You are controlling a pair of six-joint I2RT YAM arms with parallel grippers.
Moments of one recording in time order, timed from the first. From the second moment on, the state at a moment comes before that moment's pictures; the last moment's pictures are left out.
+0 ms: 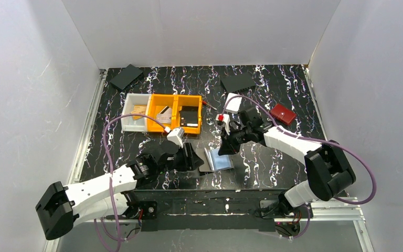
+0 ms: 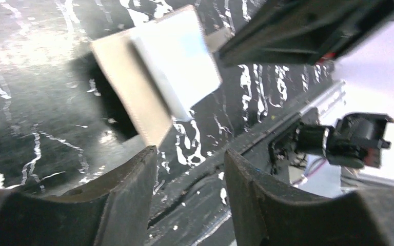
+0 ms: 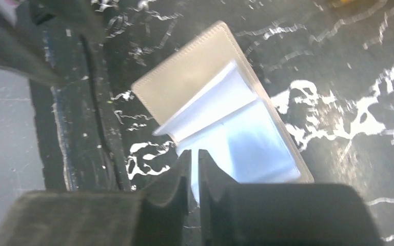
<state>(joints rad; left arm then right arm) -0.95 0.96 0.49 -0.13 -0.07 -0.88 0.58 1.47 0.85 -0.32 -0.84 -0.31</state>
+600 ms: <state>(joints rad) -0.96 1.52 0.83 -0.02 0.14 -0.78 0.58 1.50 0.81 -0.31 -0.52 -0.30</state>
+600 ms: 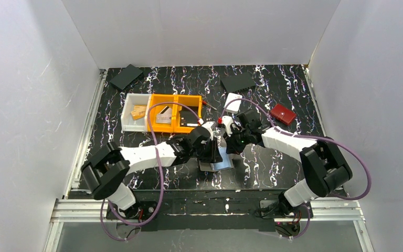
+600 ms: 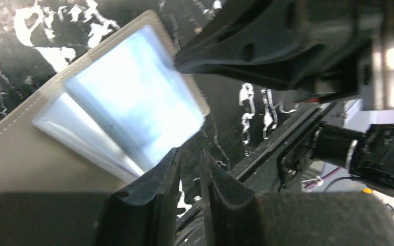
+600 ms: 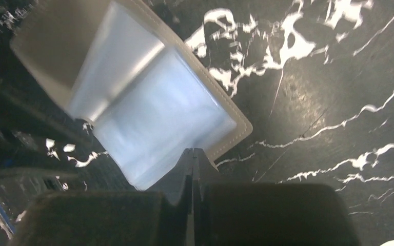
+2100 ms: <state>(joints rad) -0.94 1.60 0.65 0.13 0.07 -0.96 0.45 1.64 0.81 -0.17 -0.83 -0.04</state>
